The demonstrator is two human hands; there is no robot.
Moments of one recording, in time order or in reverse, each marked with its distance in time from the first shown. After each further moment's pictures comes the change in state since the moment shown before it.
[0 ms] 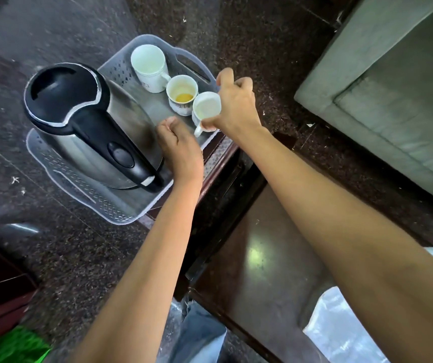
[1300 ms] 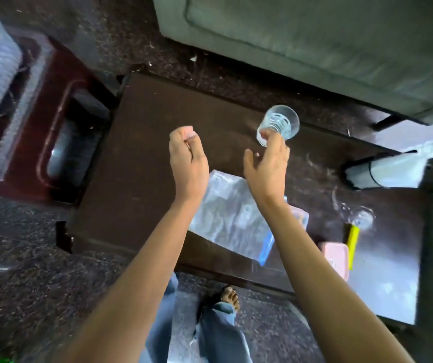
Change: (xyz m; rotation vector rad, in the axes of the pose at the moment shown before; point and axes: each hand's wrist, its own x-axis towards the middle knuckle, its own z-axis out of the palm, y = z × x) left_hand -0.364 -0.118 0.080 0.349 -0.576 0.311; right_hand -0.401 0.305 -0.052 0.184 0.664 0.425
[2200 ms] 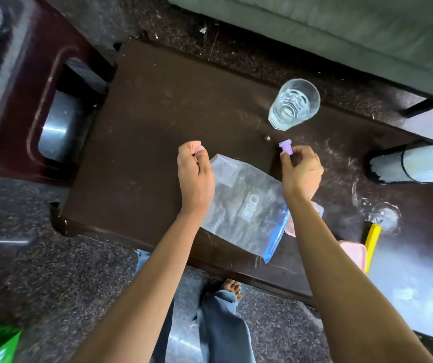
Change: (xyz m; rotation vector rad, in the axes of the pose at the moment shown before) left_hand -0.032 -0.063 0.021 0.058 -0.033 -0.102; right_hand 0.001 0.108 0.017 -0.113 0.016 0.461
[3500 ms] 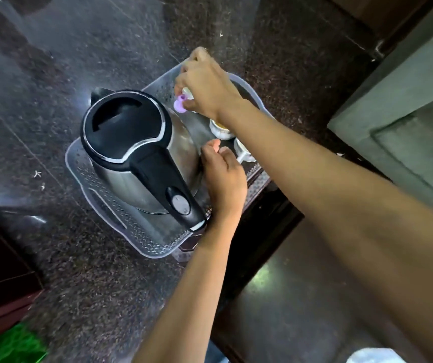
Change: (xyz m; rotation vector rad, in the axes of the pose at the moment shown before) left_hand 0.311 0.007 -0.318 -0.261 0.554 -0.107; right_hand -0.162 -0.639 0.337 -0.412 -0.530 -1.720
